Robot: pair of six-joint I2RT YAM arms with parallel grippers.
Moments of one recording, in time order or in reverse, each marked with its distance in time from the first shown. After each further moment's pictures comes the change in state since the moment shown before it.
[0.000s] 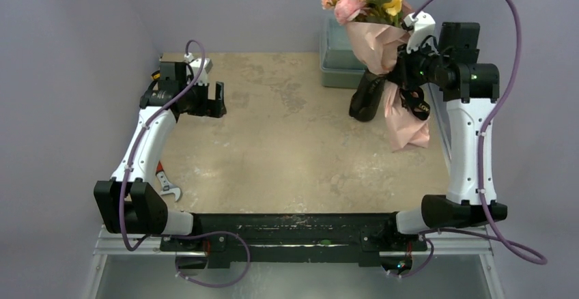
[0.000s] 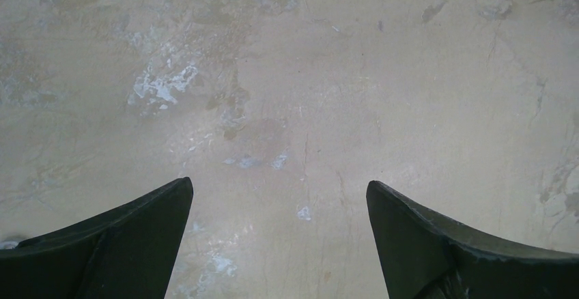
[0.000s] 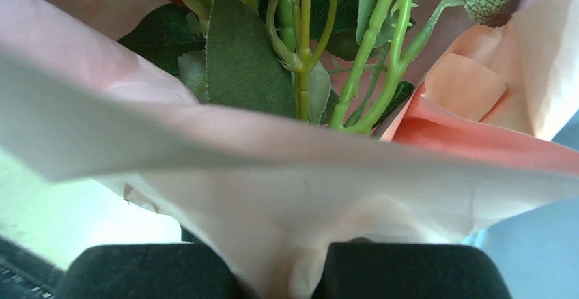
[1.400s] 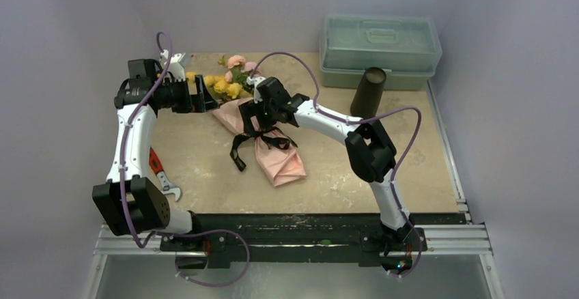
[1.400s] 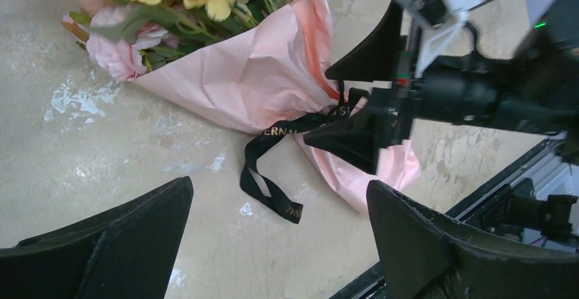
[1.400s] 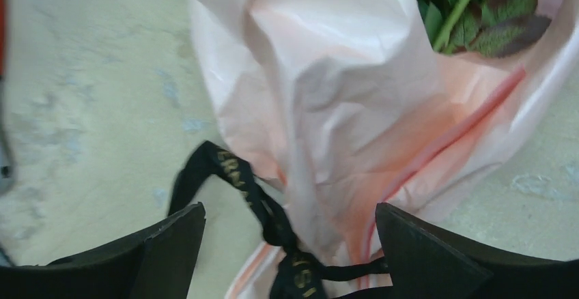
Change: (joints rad) left arm 0.224 0.003 0.084 -0.101 0.446 -0.032; right arm 0.860 0.753 -0.197 0.788 0.259 0.566
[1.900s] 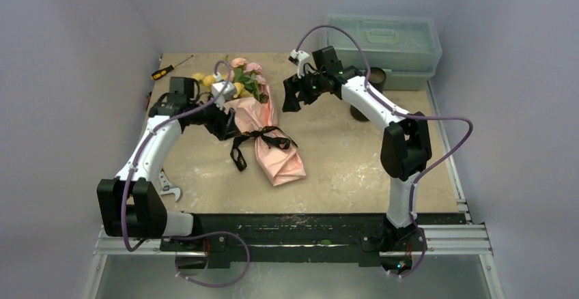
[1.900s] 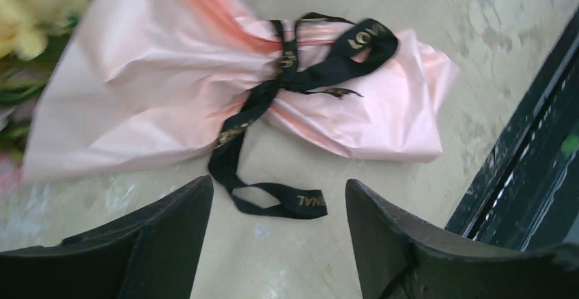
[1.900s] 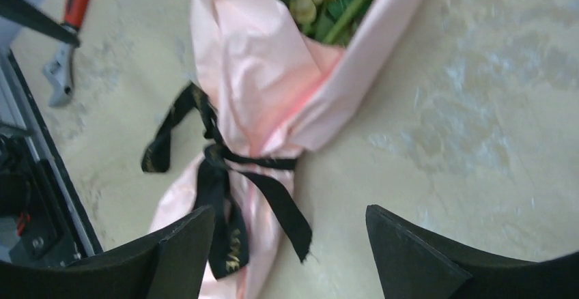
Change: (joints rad) left arm -0.166 0.002 -0.213 0.111 0.065 0.415; right arm -0.293 -0.219 -0.023 -0.129 -0.449 -0.271
